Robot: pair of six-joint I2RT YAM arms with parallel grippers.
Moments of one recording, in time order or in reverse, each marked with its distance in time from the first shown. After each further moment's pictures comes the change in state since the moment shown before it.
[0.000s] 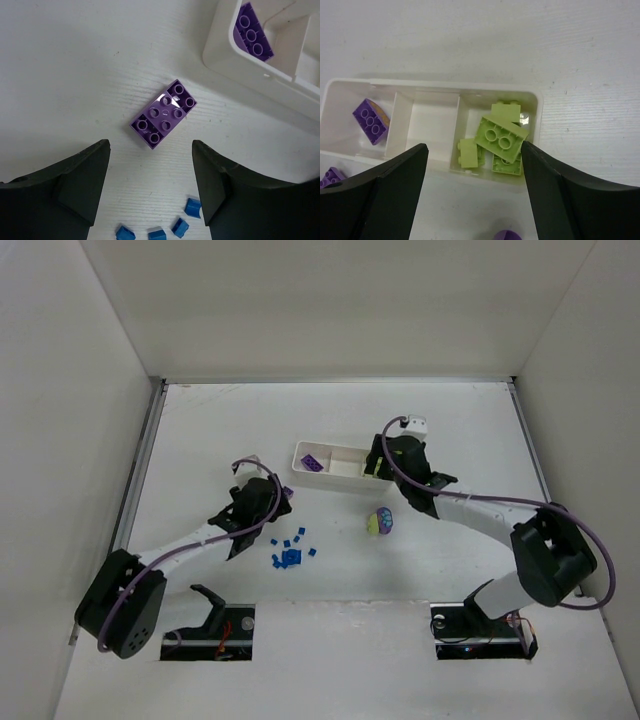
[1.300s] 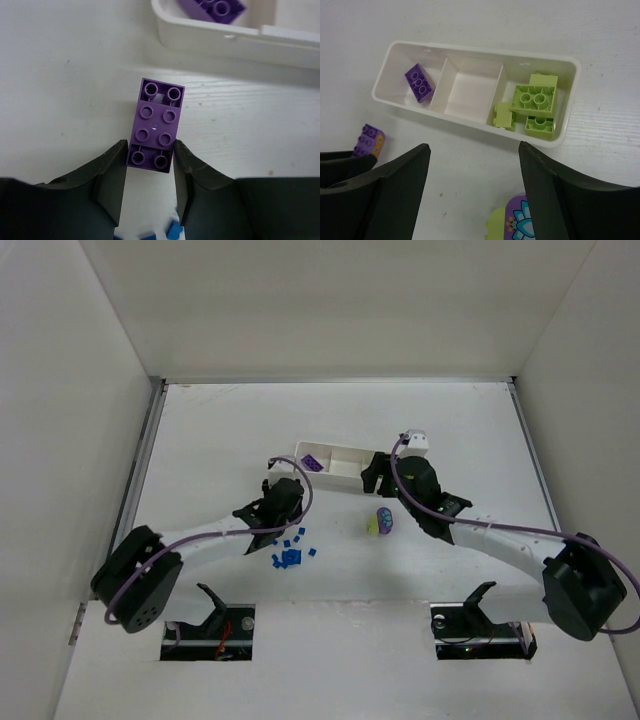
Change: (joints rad) left arm -0.158 0.214 0.114 0.020 -0.100 0.194; right arm 0.094 -0.222 -0.152 0.037 -0.068 -0.009
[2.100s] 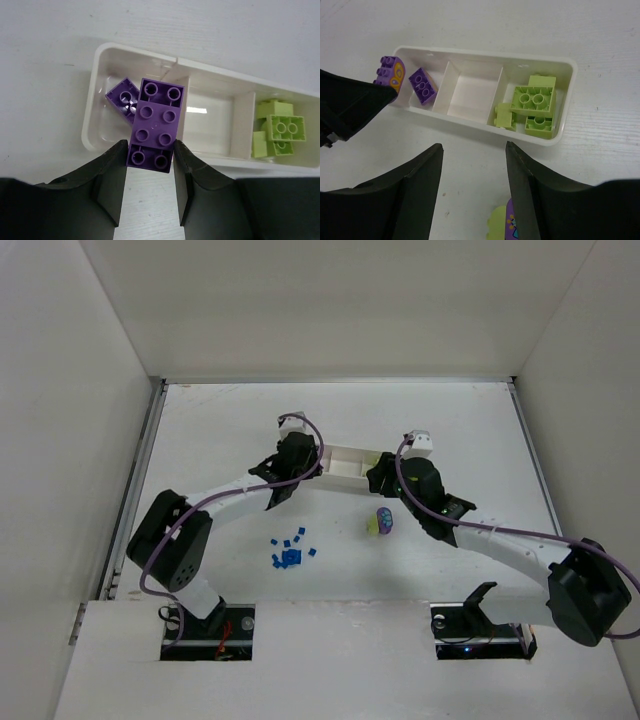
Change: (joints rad) left arm 0.083 0.195 0.367 -0.018 0.155 -0.069; right arm -0.003 -0.037 -0.024 0.008 0.001 0.014
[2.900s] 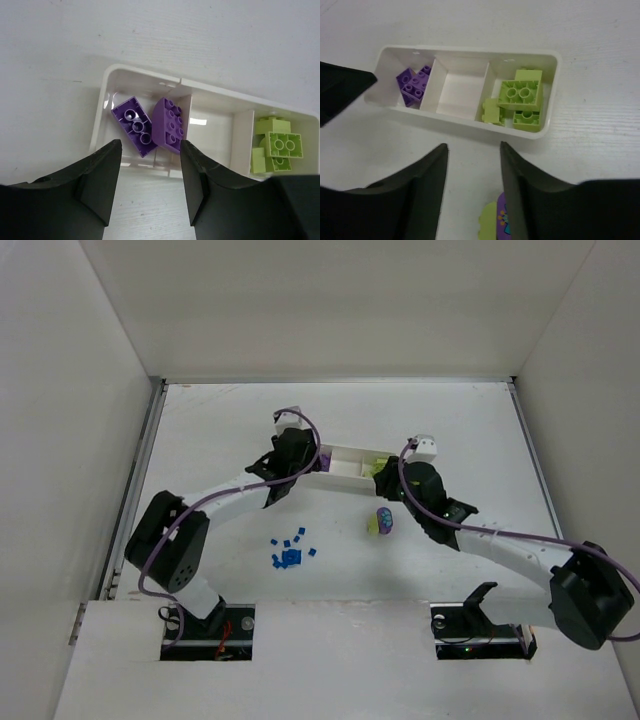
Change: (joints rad) left arm 0.031 0.034 0.034 0.020 -0.011 0.009; right arm -0.003 -0.006 -0.020 -0.002 0.031 0.005
